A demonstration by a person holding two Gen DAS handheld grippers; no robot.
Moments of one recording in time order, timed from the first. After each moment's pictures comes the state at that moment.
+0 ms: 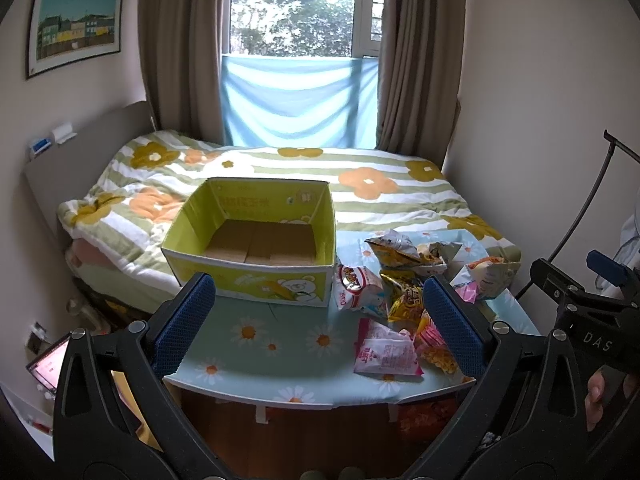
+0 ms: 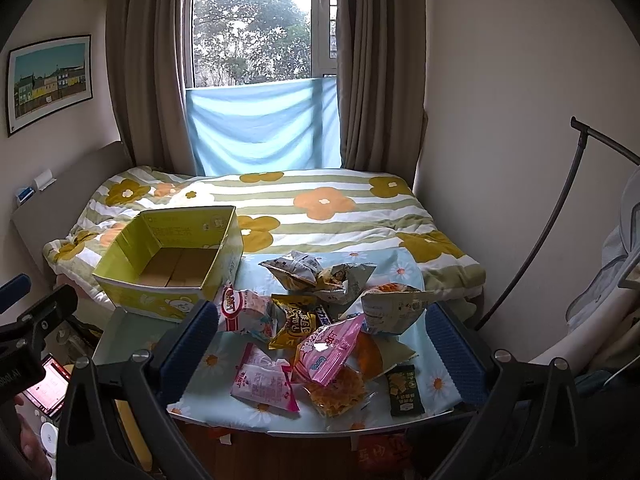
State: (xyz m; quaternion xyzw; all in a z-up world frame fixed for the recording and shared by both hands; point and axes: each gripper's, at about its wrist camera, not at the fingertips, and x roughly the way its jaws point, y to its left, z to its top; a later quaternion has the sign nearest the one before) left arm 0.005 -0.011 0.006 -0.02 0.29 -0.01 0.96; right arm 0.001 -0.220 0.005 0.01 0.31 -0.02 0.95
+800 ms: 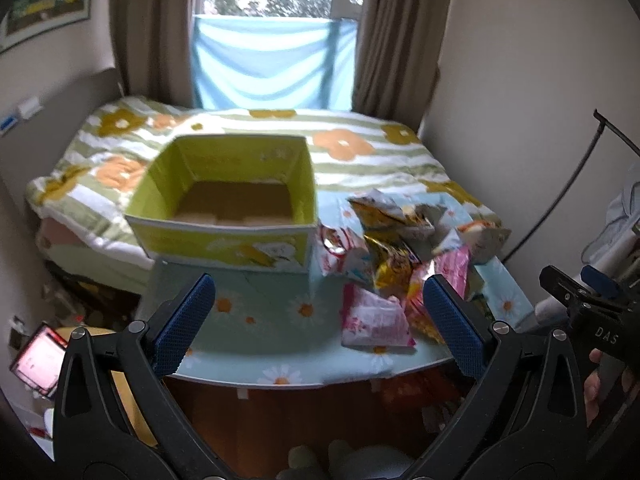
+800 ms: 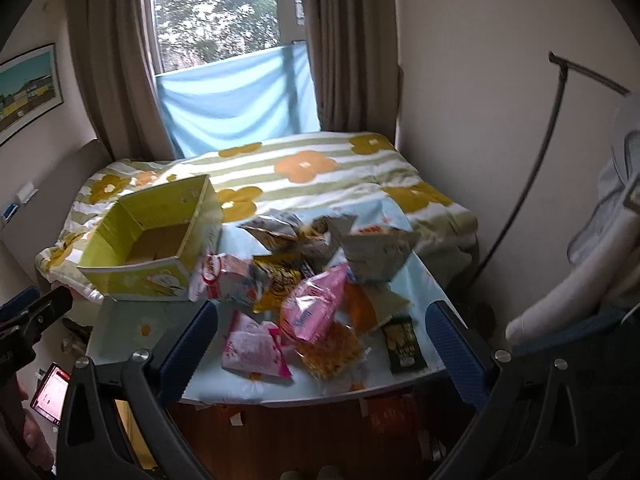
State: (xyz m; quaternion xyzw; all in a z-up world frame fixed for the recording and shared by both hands) left arm 0.033 -0.004 -0.036 -0.03 0.36 -0.08 0.93; right arm -0.006 -0.245 -0.041 0.06 0.36 -0.06 0.93
